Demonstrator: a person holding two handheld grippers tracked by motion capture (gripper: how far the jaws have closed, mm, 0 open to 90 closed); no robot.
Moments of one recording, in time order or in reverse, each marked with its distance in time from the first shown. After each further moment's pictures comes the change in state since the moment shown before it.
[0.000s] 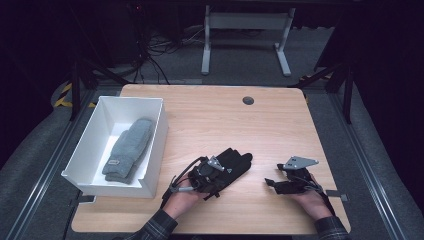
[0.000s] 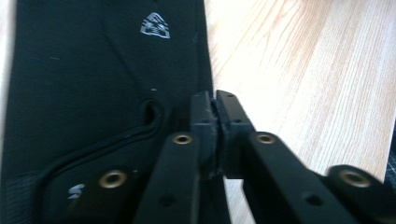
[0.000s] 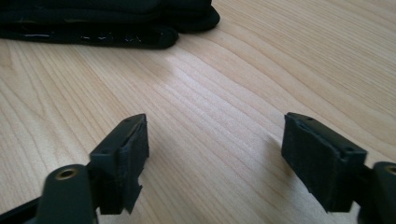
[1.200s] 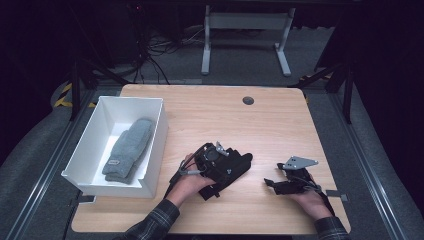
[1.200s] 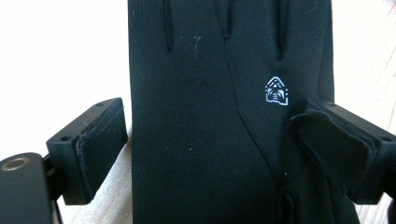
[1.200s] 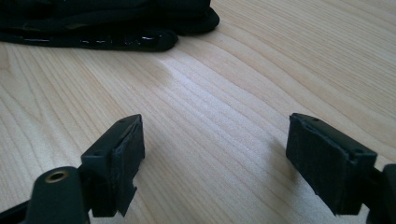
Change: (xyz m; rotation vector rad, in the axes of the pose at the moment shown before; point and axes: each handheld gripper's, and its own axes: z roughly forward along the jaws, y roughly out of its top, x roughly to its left) left arm 0.041 0.027 0.035 0.042 0.136 0.013; right arm 0.000 0.000 0.002 -0.005 -0.004 0.000
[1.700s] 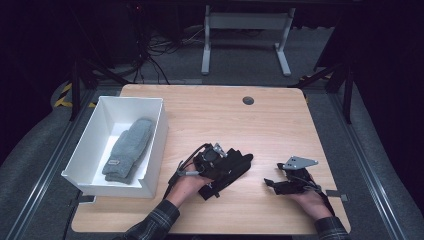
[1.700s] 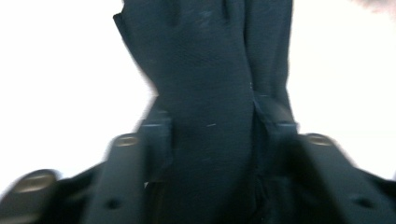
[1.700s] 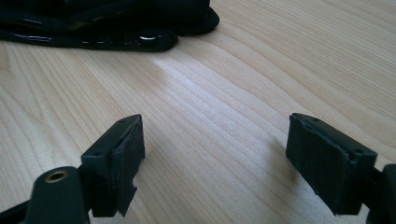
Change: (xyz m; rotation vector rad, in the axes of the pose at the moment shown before) left arm -0.001 -0.002 -0.009 -0.002 -0.099 0.006; right arm 0.000 0.000 0.000 0.000 -0.001 -0.001
